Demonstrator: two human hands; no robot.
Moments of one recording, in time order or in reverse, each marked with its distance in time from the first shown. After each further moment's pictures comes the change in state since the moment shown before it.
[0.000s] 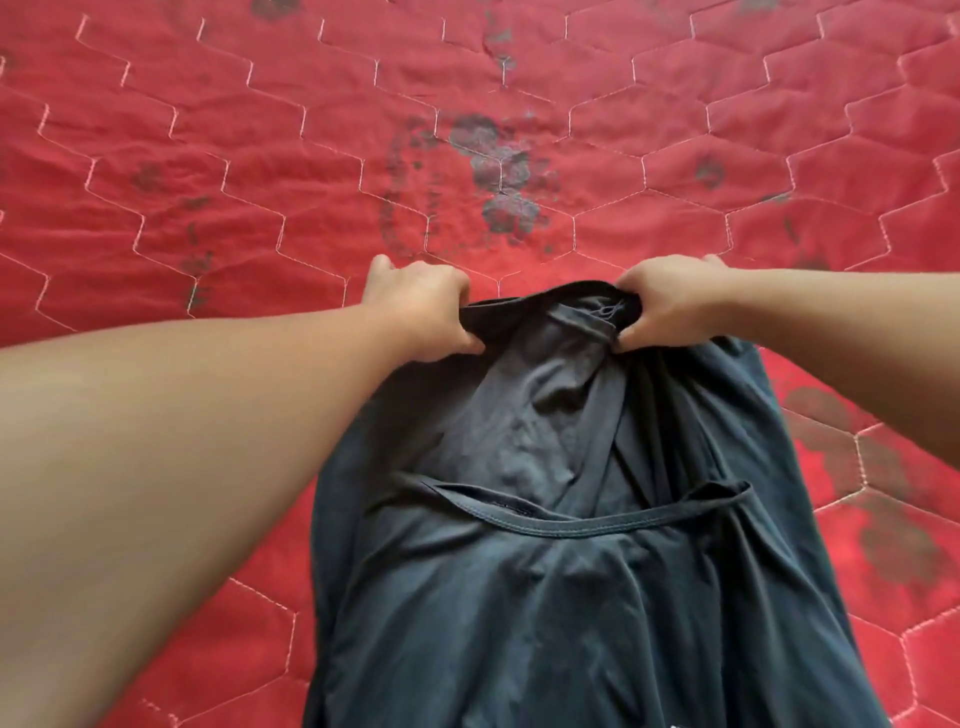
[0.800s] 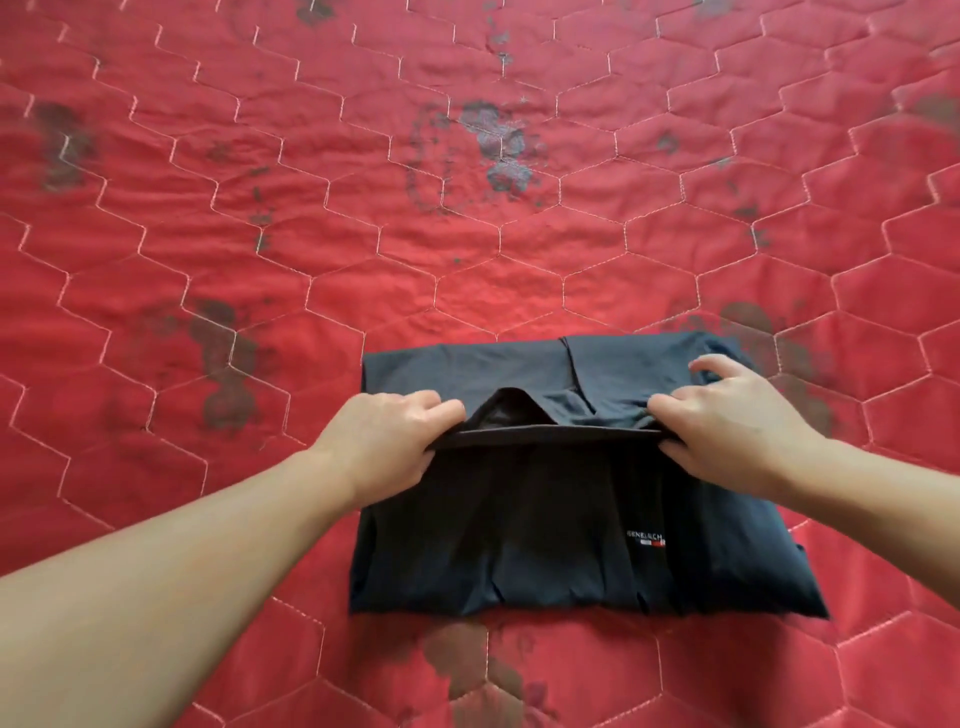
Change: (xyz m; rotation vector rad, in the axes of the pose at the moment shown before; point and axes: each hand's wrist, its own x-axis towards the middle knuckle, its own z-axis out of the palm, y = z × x) left_hand -0.230 -0.001 0.047 -0.008 0.185 0.415; right_hand -0.216 -0.008 0.088 -0.301 0.472 -0.433
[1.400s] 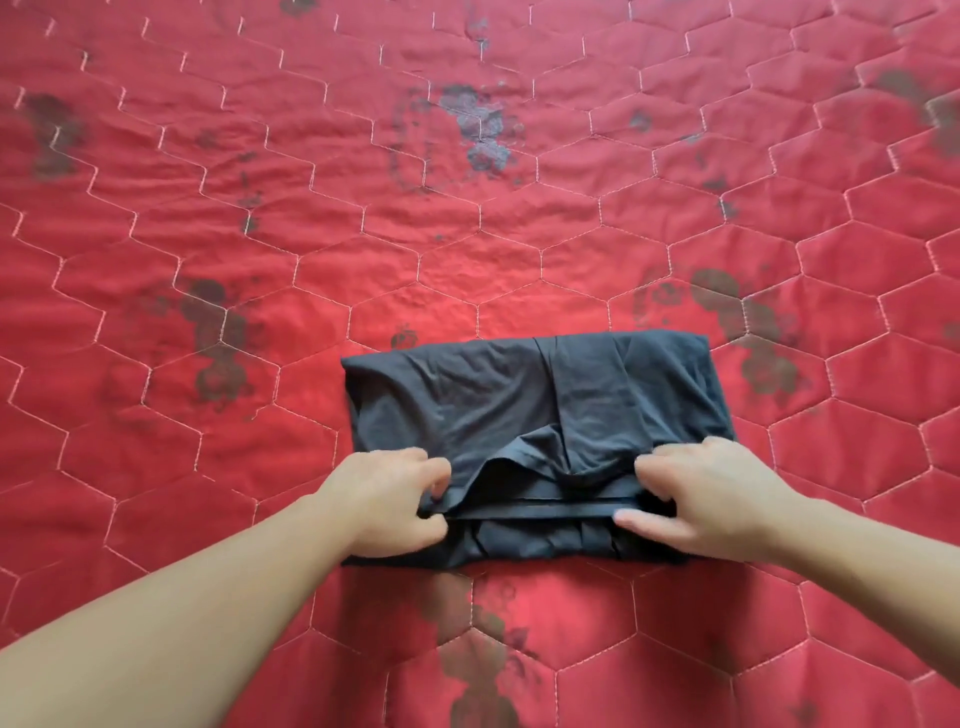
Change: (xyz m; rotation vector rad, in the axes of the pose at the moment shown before) left_hand -0.047 0.042 0.039 -0.146 -0.381 -0.123; right_hand -0.073 -0.055 0.018 0.283 -0.292 0.143
